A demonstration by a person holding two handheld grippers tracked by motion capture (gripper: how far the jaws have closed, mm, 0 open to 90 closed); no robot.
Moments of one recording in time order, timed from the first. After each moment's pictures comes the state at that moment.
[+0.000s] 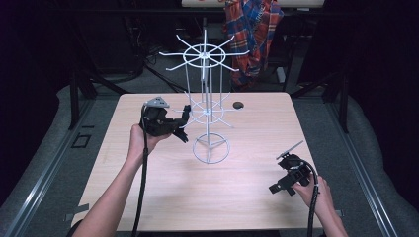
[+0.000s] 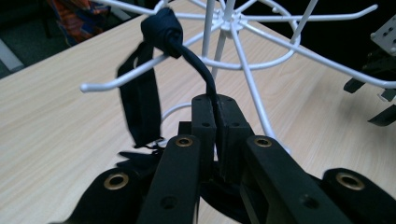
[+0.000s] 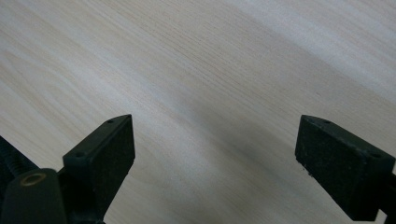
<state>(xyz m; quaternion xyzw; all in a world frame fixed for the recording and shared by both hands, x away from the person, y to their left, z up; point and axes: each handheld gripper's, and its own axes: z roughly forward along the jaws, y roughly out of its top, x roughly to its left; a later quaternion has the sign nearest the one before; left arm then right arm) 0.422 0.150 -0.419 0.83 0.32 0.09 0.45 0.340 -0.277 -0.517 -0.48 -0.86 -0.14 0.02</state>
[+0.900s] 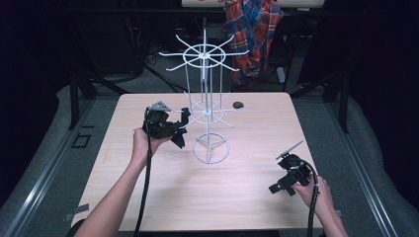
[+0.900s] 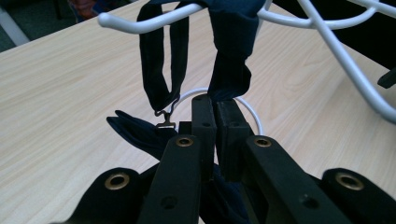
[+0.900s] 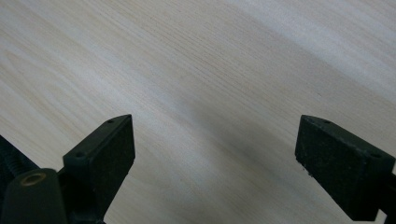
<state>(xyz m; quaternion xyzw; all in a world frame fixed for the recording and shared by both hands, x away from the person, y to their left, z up) 0.433 0.151 -0.444 0.83 0.35 0.10 0.43 0.339 -0.276 -0.518 -0.48 -0.86 -0.14 0.03</state>
